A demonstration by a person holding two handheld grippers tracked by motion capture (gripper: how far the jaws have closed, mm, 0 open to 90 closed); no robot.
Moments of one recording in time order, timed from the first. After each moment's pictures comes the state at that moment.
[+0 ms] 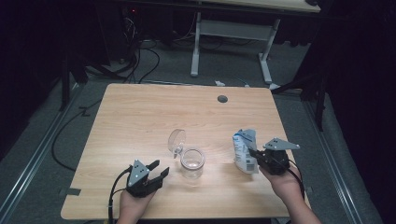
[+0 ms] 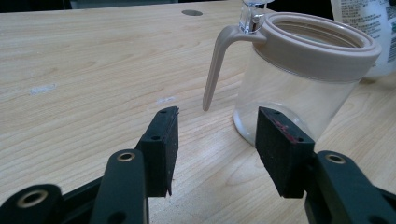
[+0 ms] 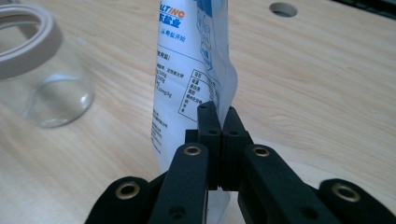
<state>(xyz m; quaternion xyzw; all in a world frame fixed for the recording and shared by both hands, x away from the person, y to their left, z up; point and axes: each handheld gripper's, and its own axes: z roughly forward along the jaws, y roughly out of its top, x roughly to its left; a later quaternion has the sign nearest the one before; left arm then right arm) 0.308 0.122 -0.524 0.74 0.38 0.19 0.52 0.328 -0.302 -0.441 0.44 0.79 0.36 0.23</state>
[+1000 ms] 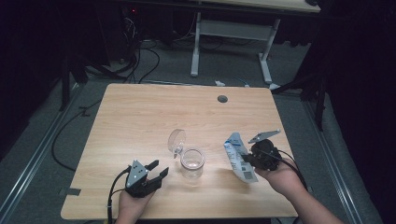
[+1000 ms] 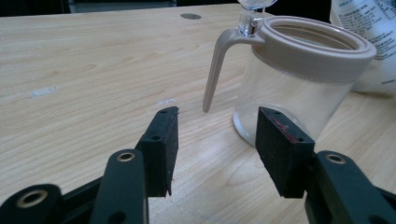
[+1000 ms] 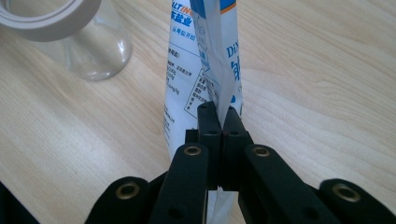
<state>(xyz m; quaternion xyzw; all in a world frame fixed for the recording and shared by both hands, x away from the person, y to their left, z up) 0.308 0.125 -0.524 0.74 0.37 0.20 0.53 0.341 -0.267 -0.409 0.44 0.85 0.24 0.13</state>
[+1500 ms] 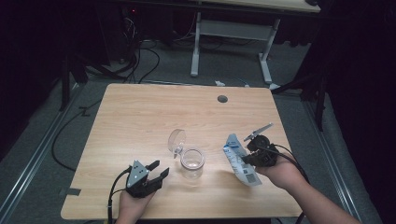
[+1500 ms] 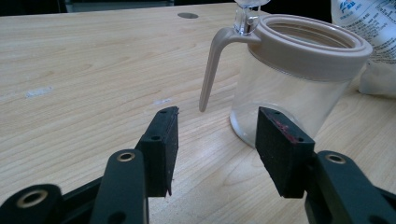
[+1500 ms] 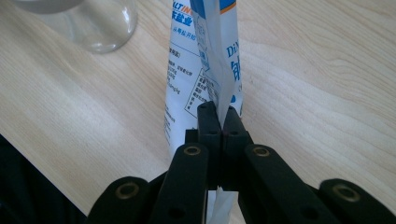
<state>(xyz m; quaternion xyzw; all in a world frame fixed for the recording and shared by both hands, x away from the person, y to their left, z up) 0.307 0.124 -0.524 0.74 0.37 0.19 0.53 0.351 -0.257 -0.399 0.44 0.88 0.17 0.08</state>
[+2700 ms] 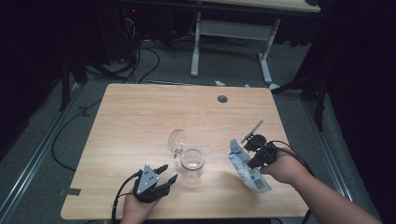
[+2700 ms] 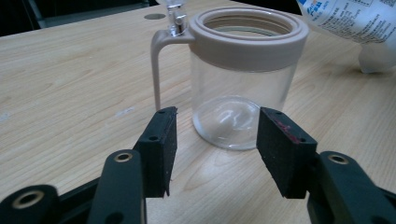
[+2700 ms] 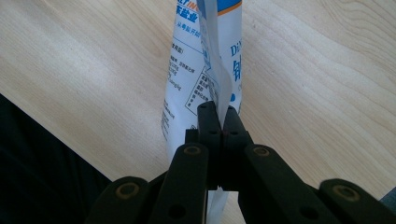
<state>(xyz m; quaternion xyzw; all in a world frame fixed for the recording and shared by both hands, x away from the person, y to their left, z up) 0.294 0.101 -0.520 0.77 0.30 0.20 0.52 0.359 -0.252 -0.394 0.44 0.90 0.05 0.03</state>
